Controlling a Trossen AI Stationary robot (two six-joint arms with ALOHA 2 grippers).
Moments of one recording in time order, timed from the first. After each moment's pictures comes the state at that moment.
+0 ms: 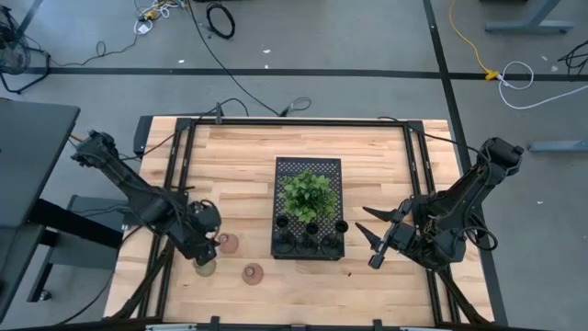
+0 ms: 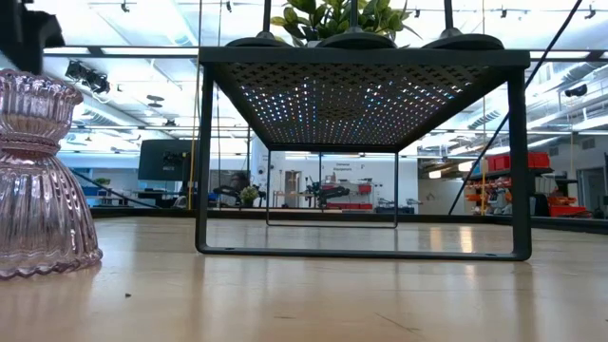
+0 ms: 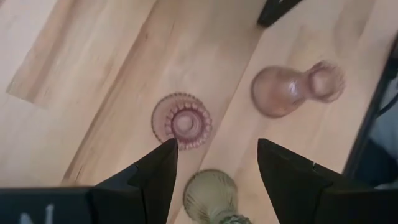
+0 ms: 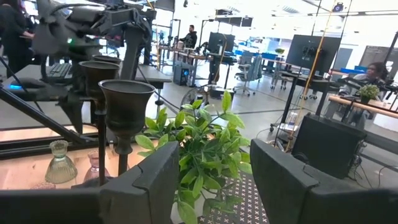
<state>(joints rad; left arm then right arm) -0.71 1.14 0.96 -1.00 -0.27 -1.14 0.90 1.26 0.76 0.66 1.42 -0.29</state>
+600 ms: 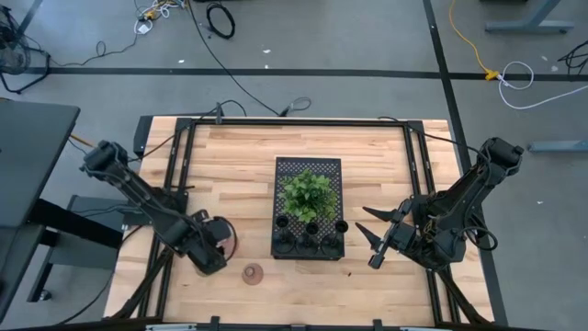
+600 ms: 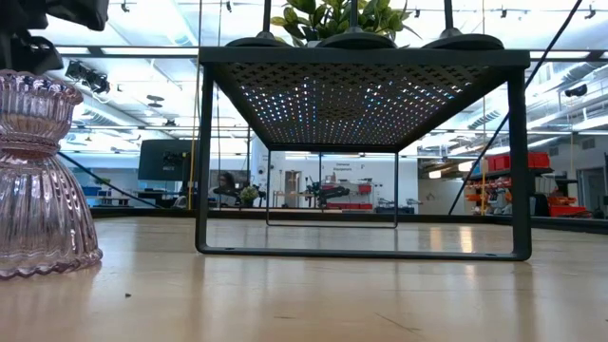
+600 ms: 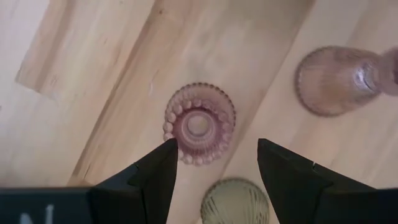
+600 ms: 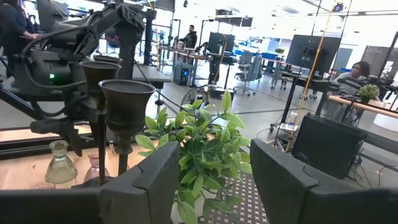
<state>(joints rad) -0.72 1.37 0.96 -0.98 -0.29 -1.16 0.90 1.26 0.76 0.66 1.42 -0.29</state>
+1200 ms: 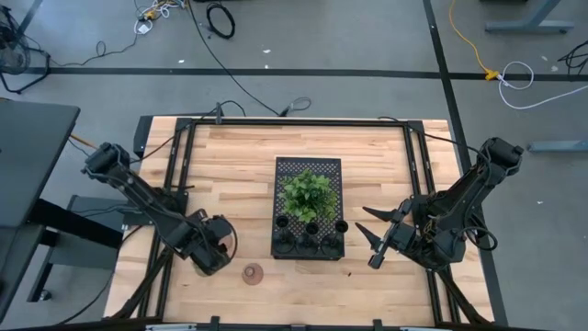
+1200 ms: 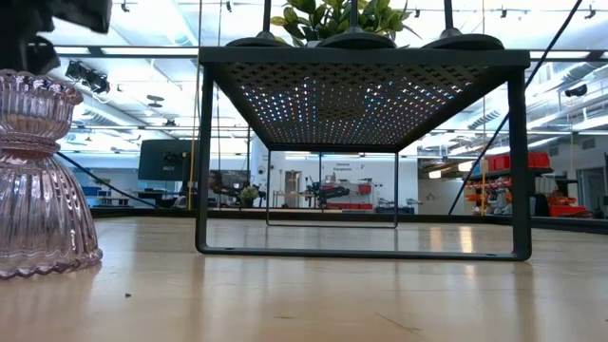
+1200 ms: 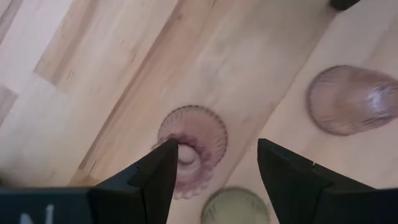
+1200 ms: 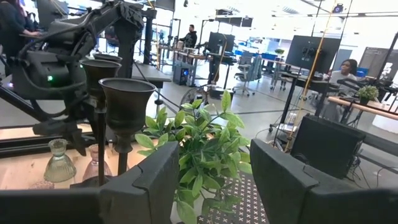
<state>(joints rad) -0.72 1.40 0.98 -1.02 -0.32 -1.25 0.90 1.26 0.76 0.66 1.42 -0.30</state>
